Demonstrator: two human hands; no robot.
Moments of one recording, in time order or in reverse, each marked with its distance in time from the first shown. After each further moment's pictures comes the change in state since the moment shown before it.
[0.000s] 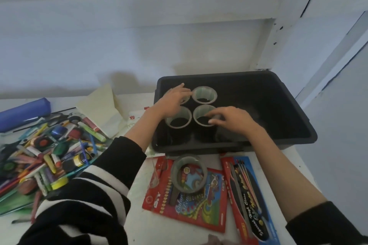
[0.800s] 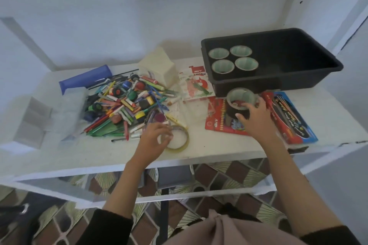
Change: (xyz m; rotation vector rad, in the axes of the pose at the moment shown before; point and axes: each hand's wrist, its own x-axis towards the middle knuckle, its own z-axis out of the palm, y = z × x) left_hand -0.394 -0.051 0.036 -0.167 0.338 -0.101; right_hand -0.159 -0.174 0.138 0.142 0.427 0.413
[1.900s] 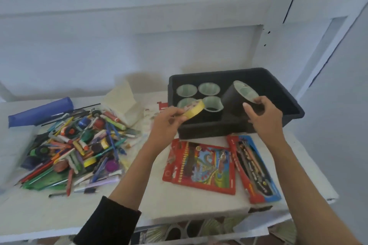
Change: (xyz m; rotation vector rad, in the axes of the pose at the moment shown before) left_hand 0.203 0.143 0.057 -0.381 0.123 -0.035; right_hand 0.134 0.077 -0.106 0.458 0.337 -0.030
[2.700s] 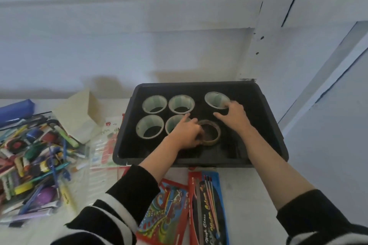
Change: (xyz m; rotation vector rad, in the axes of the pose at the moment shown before) left_hand 0.147 -0.022 0.181 0.960 -0.692 0.180; right_hand 0.177 0.102 0.055 -0.310 -0.510 -0.025
